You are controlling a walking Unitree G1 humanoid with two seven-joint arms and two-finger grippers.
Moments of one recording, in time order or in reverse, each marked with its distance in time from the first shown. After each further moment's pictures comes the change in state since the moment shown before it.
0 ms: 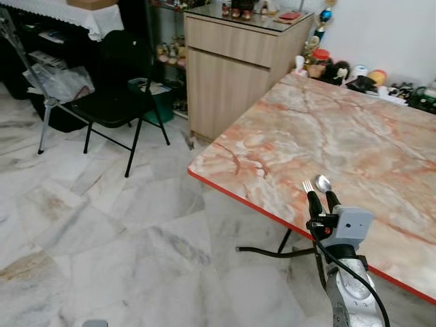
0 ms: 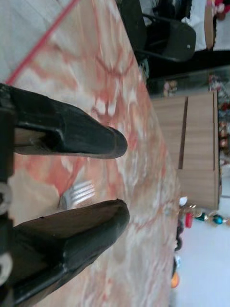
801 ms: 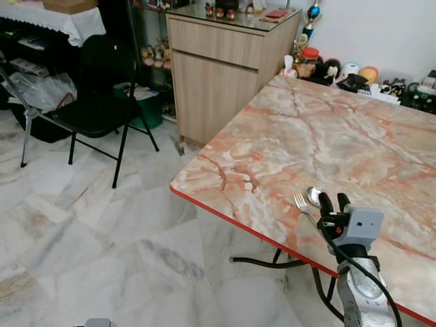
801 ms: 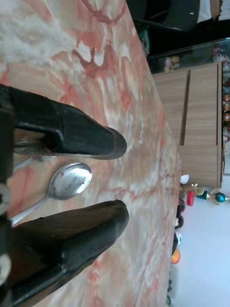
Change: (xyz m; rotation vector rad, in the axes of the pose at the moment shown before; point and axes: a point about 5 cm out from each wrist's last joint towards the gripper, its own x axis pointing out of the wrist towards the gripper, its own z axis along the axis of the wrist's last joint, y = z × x) left arm 0.000 -0.005 0.001 -0.008 -0.015 -0.029; right arm 0.002 -0.016 0.003 -0.011 0.029 -0.038
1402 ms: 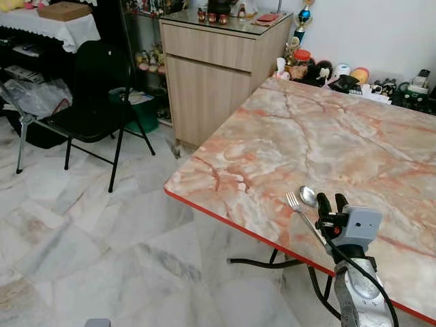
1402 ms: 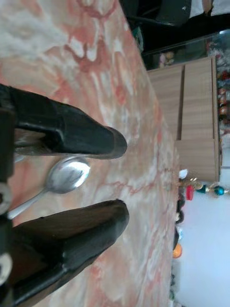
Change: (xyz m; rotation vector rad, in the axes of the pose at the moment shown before) left arm 0.000 0.000 -0.001 -0.001 0.001 0.002; right arm 0.000 0.001 -0.001 0.016 0.000 -0.005
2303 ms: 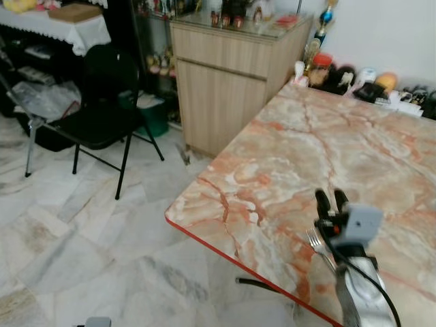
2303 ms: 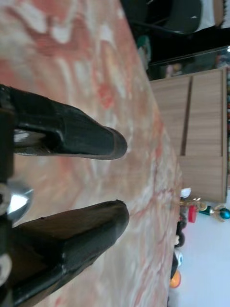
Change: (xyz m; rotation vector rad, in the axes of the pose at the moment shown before) left arm 0.000 -0.002 -0.001 -0.004 0.003 0.003; right arm -0.018 -0.005 -0.001 -0.047 0.024 0.021
